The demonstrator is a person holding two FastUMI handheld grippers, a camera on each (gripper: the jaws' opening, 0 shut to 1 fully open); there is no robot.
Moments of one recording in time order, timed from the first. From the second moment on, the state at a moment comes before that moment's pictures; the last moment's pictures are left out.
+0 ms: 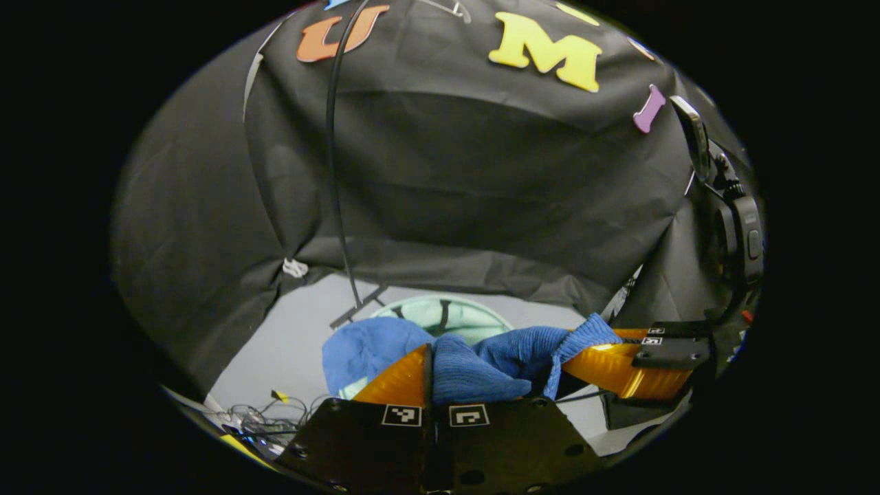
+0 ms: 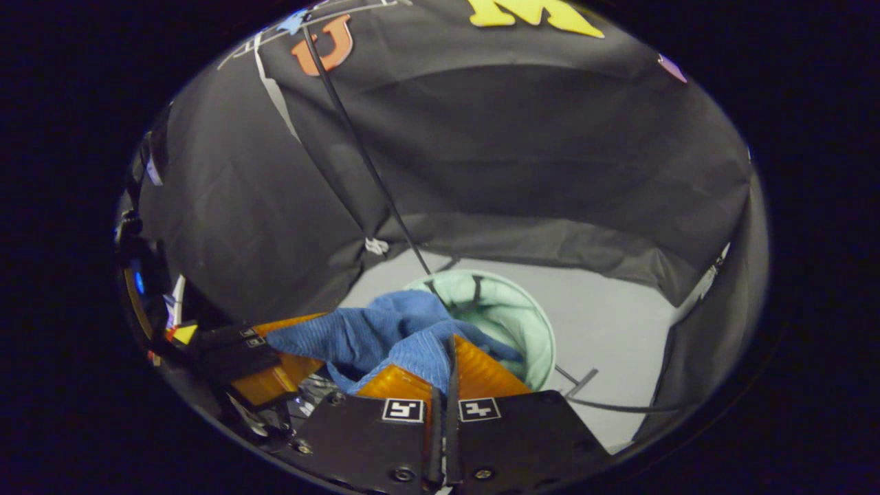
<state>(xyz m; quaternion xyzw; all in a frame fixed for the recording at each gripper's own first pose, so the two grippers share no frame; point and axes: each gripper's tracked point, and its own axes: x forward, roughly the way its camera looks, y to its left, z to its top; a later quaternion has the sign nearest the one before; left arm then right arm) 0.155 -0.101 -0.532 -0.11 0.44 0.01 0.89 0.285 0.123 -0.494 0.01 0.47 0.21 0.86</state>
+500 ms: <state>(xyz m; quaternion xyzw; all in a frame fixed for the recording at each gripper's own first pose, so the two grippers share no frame) 0.159 -0.068 -0.525 -0.06 0.44 0.06 0.89 0.300 0.108 -0.489 -0.05 0.44 0.18 0.88</state>
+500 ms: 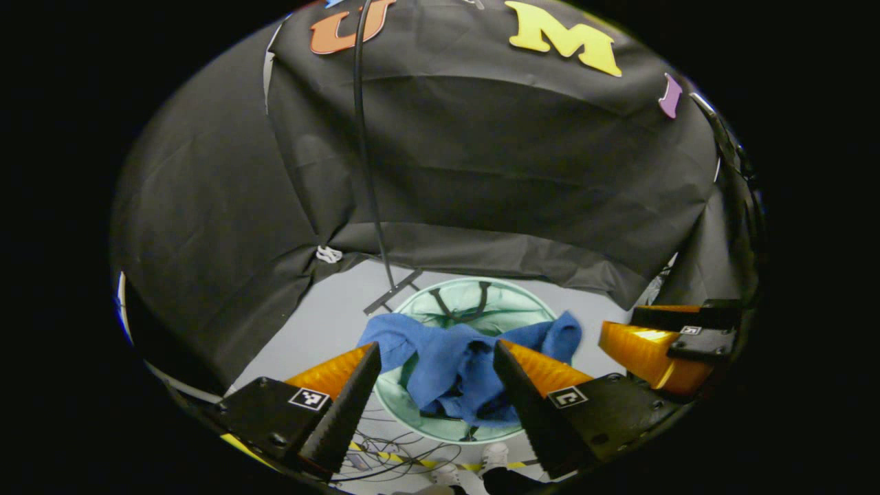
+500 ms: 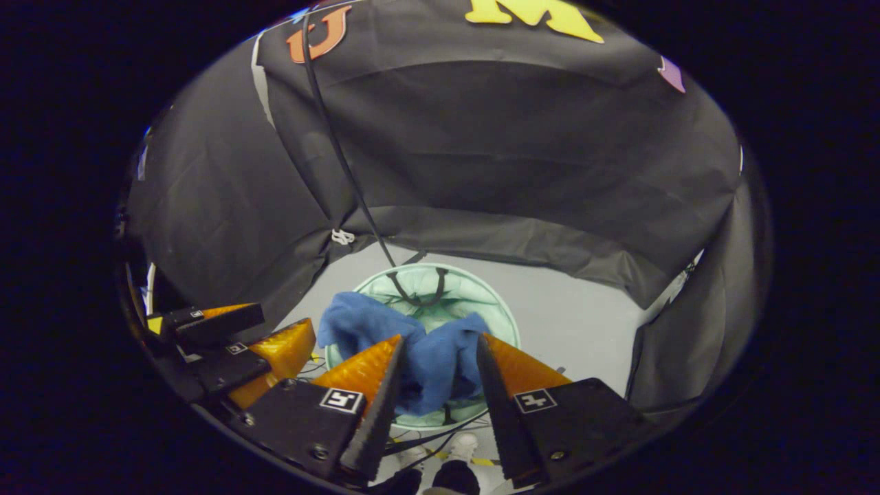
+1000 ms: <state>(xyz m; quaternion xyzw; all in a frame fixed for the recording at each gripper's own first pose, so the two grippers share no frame) 0.128 -0.064 -0.484 -0.05 0.42 0.06 0.90 0.275 0.088 -0.436 -0.04 0.38 0.16 0.91</state>
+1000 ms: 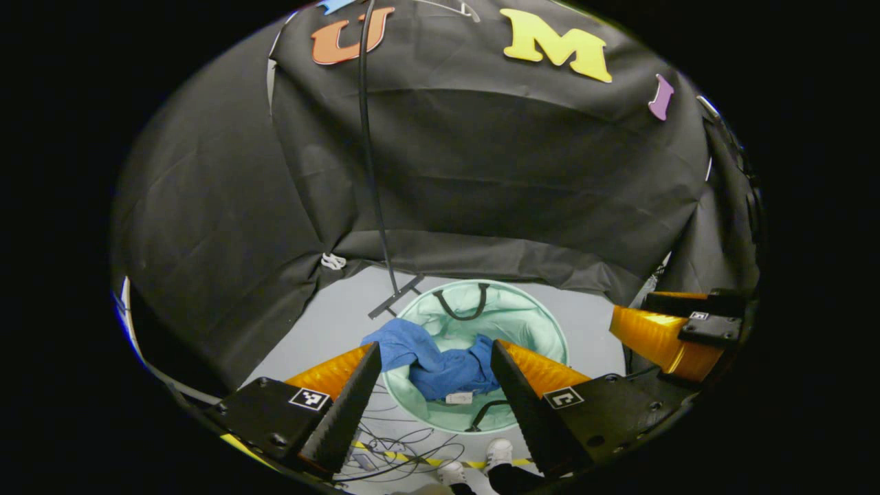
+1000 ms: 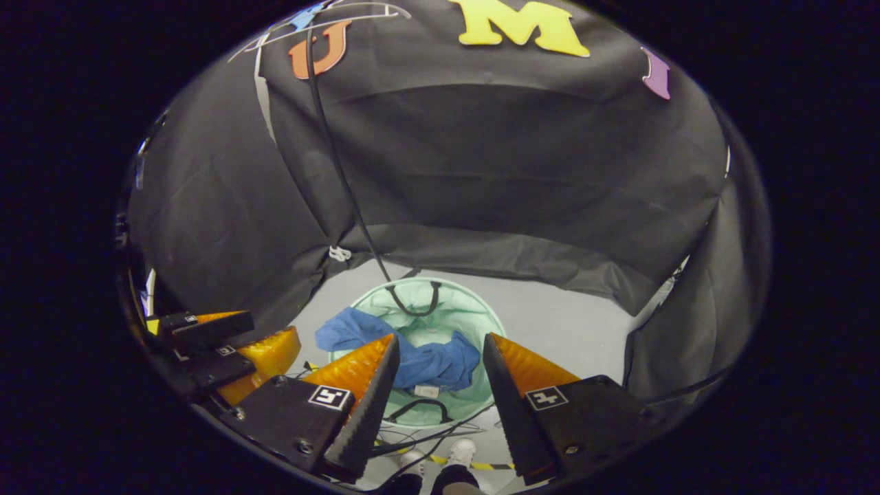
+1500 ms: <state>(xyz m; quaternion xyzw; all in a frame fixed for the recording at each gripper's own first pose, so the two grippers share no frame) 0.074 -0.051 -0.265 -0.03 0.23 0.04 0.97 0.180 0.059 -0.202 -0.04 0.16 0.19 0.97</state>
